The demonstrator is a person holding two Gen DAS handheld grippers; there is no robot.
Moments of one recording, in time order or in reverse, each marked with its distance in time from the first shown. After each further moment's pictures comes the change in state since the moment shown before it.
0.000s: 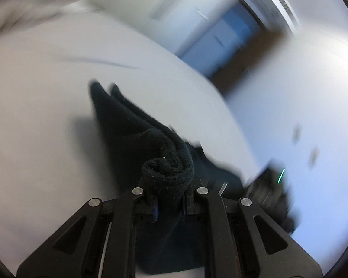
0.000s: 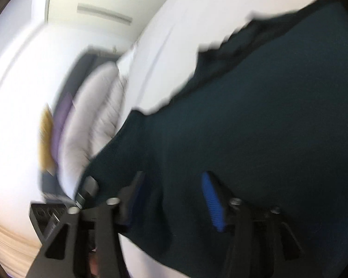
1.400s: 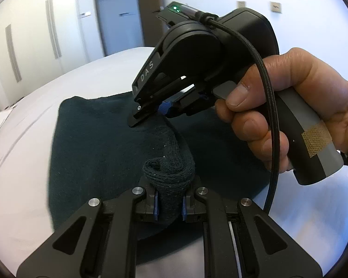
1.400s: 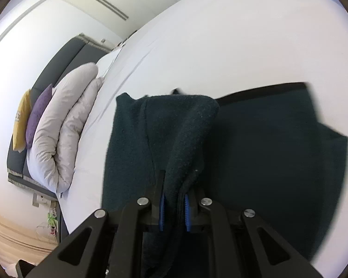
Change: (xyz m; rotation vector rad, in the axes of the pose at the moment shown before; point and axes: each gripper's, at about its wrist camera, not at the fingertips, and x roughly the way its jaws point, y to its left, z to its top) left arm 0.034 -0.217 -0.155 0.756 0.102 0.048; right arm -0.112 -0.041 0.057 -0.235 0.002 -0.279
